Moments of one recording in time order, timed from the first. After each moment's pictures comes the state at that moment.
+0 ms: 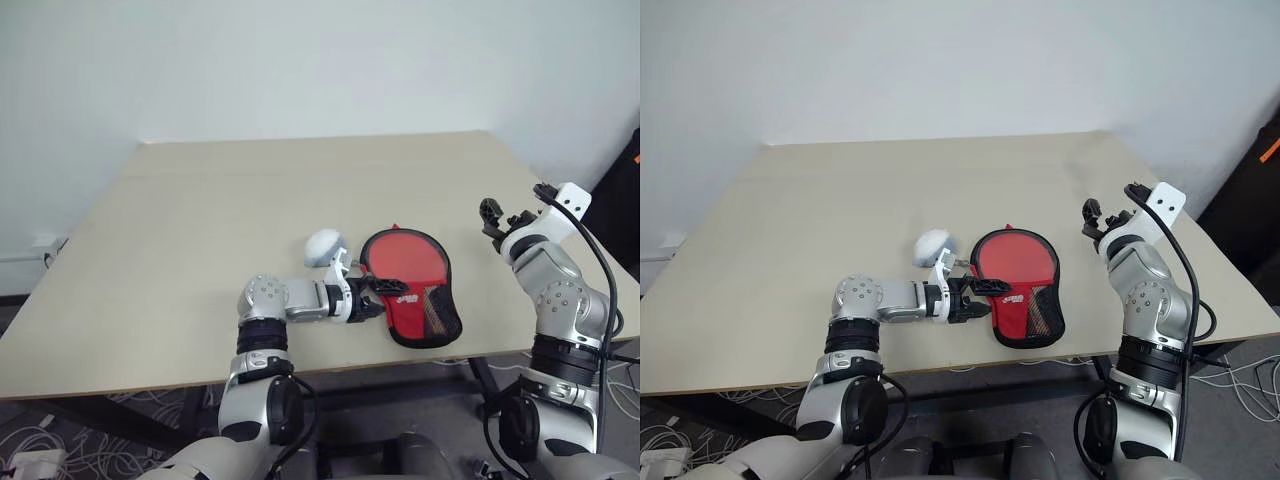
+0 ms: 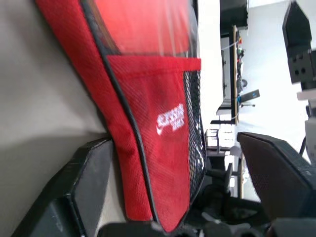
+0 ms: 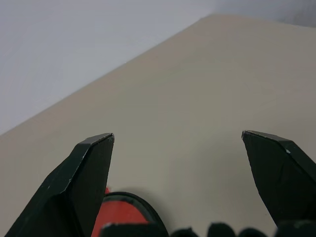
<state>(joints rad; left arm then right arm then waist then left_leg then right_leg) -0.73 -0.13 0.46 0.49 -0.74 1.45 -0.10 -0.55 -0.21 -0.45 -0.01 0.49 0.76 -0.10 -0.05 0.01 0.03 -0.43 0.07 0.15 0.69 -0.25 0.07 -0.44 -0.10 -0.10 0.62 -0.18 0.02</state>
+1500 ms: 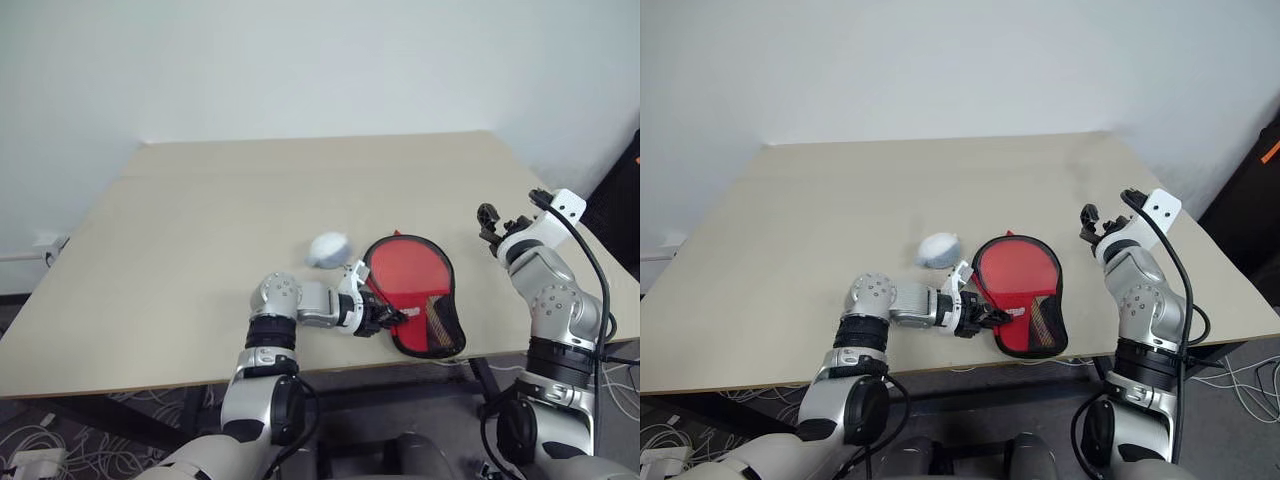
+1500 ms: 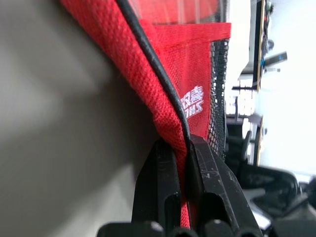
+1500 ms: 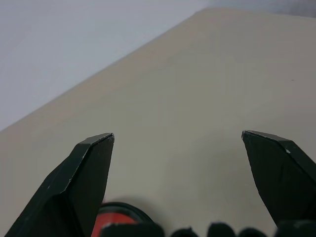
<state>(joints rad) -0.71 -0.11 0.33 0.48 -0.78 1.58 -0.09 -0.54 -0.19 -0.43 0.01 0.49 0.73 -0.12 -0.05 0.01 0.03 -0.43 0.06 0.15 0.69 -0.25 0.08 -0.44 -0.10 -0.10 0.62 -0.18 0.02</state>
